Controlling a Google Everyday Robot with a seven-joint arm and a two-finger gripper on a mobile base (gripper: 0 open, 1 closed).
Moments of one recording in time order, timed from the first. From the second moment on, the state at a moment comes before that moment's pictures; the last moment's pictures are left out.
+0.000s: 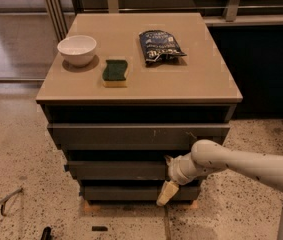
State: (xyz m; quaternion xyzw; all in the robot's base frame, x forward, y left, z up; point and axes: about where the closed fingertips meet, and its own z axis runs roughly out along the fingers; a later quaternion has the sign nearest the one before) arm 0.535 -0.085 0.433 -0.59 0.75 0.20 0.23
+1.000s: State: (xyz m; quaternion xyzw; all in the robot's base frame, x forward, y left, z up) arm 0.476 -0.088 0.450 -0.58 0.76 0.27 0.14
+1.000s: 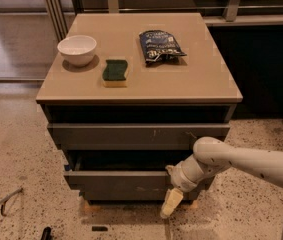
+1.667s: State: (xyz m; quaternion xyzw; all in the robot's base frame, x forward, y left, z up) arm 0.396 -0.094 0.476 -0.57 0.75 0.32 0.07
